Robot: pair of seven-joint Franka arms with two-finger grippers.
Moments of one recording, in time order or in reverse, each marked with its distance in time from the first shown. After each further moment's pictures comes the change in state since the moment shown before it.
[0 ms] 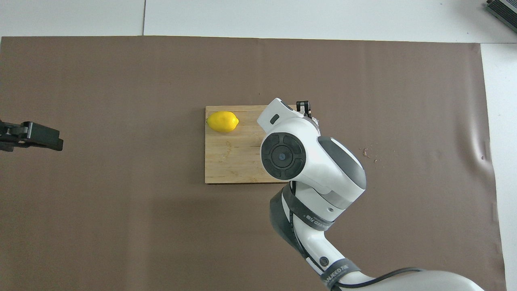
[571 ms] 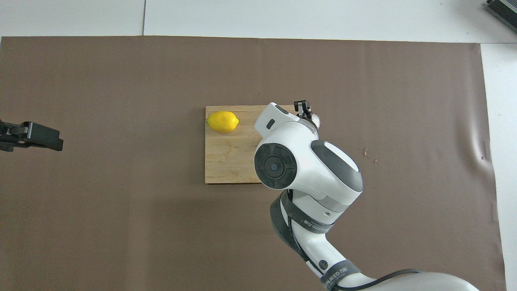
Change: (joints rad) left arm 0.000 0.000 0.000 0.000 0.000 -0.001 0.000; right arm 0.007 -0.004 0.000 -0.009 -0.096 0.010 0.000
